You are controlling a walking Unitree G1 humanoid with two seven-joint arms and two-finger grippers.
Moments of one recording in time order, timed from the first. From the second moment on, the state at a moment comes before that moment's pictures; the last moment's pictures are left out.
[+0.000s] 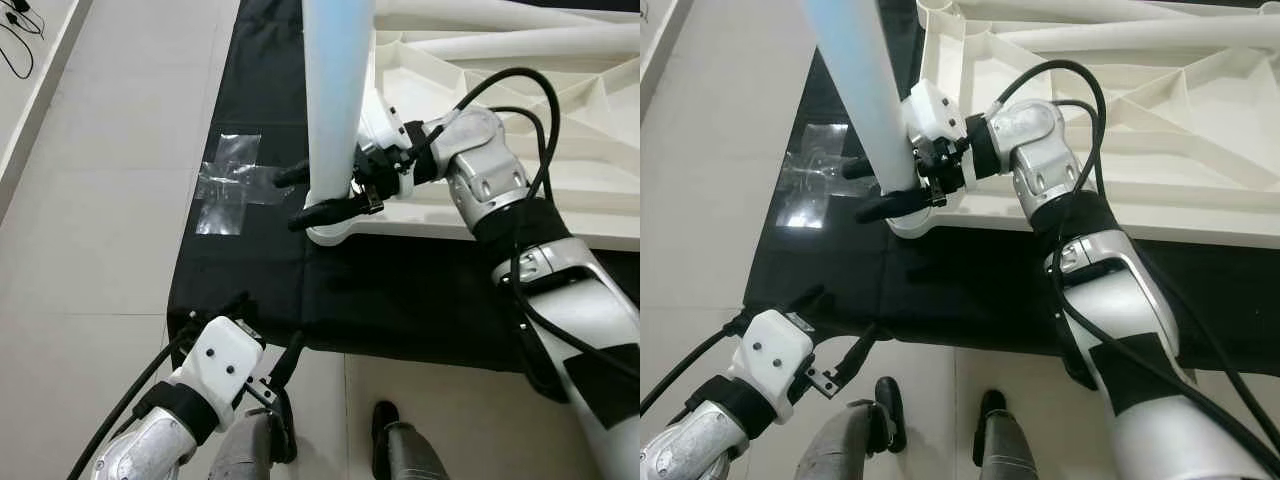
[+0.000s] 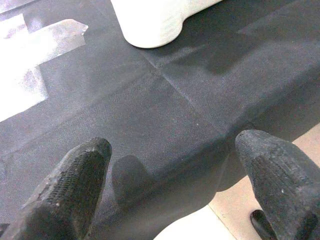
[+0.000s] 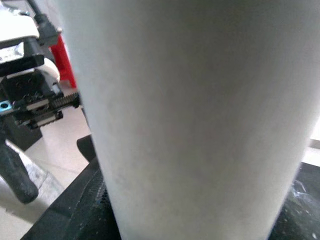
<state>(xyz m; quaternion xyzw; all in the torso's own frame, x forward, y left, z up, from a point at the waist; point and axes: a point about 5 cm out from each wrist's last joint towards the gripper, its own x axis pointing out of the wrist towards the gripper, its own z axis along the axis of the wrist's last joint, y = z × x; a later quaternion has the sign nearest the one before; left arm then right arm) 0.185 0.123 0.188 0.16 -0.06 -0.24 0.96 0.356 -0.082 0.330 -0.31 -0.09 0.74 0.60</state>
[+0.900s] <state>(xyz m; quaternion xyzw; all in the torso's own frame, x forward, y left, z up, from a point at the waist) 0.176 0.127 0.189 0.16 -0.05 -0.23 0.96 0.353 -0.064 0.328 -0.18 -0.07 0.79 0.58</state>
